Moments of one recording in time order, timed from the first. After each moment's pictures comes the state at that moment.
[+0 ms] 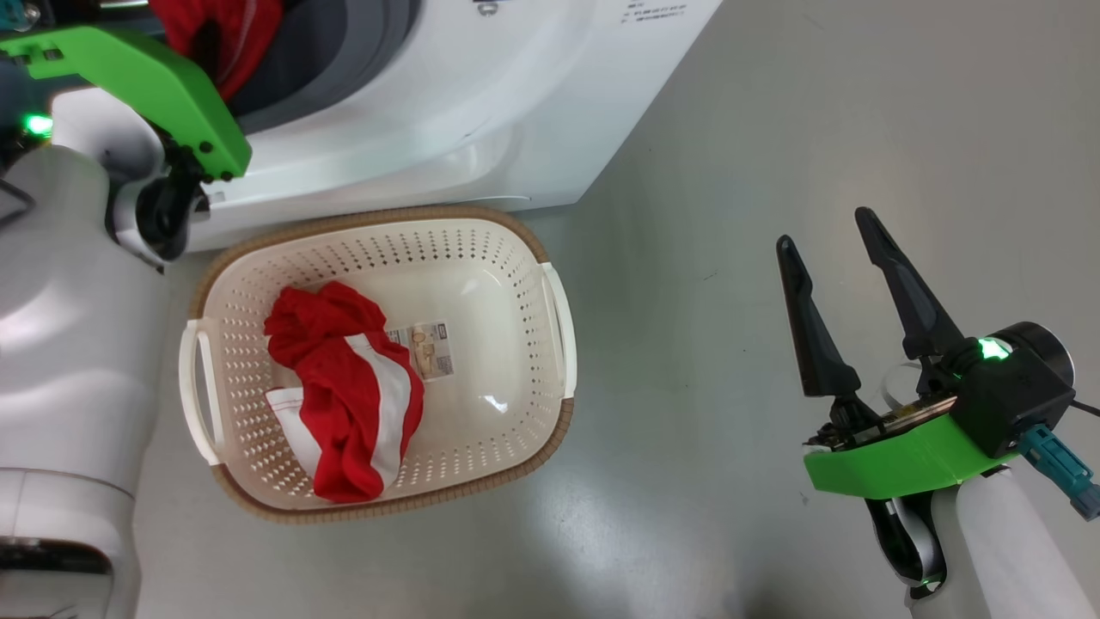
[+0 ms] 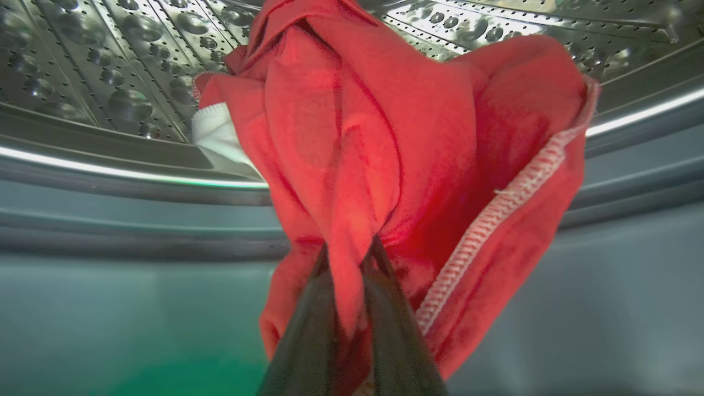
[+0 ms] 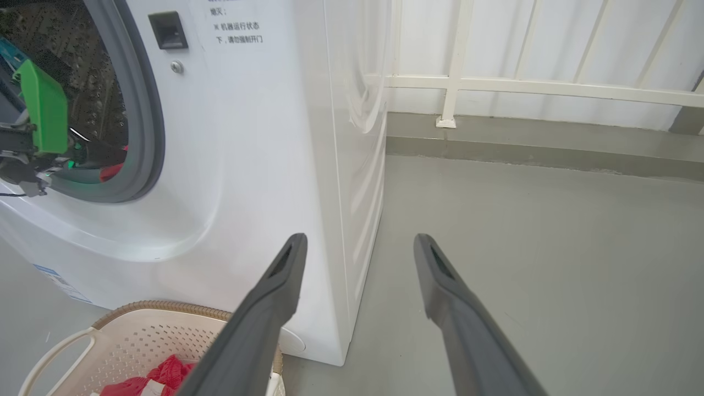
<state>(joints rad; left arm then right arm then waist) -1.24 0.17 -0.24 1.09 -0.61 -0.06 0.16 -0.25 -0.05 0.08 0.02 0.19 0.13 -0.26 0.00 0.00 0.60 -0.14</state>
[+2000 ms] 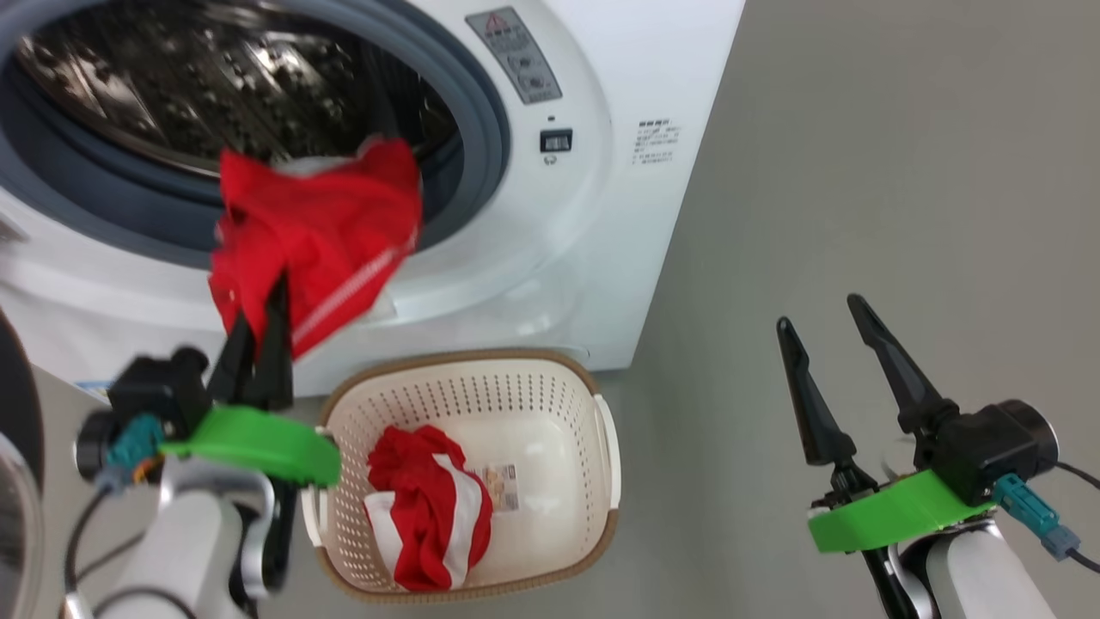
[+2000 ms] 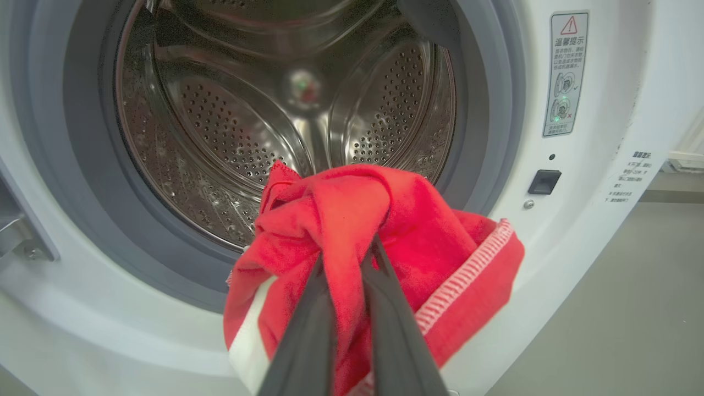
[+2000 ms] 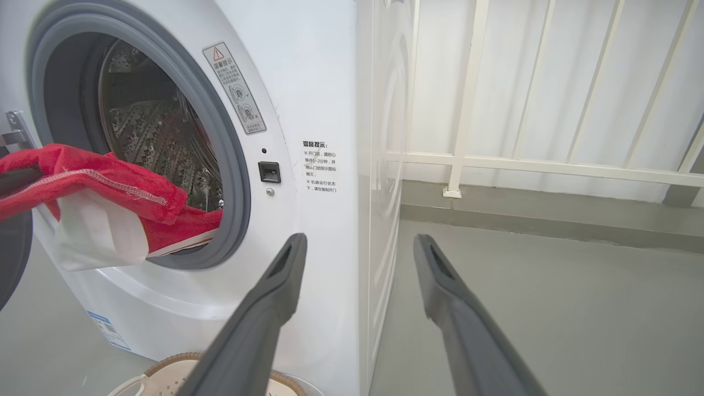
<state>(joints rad) -0.48 0.23 -0.26 0.37 -0.46 0.11 -0.25 -0.15 -0.05 0.07 0.09 0.17 0.13 -0.26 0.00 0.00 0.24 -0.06</state>
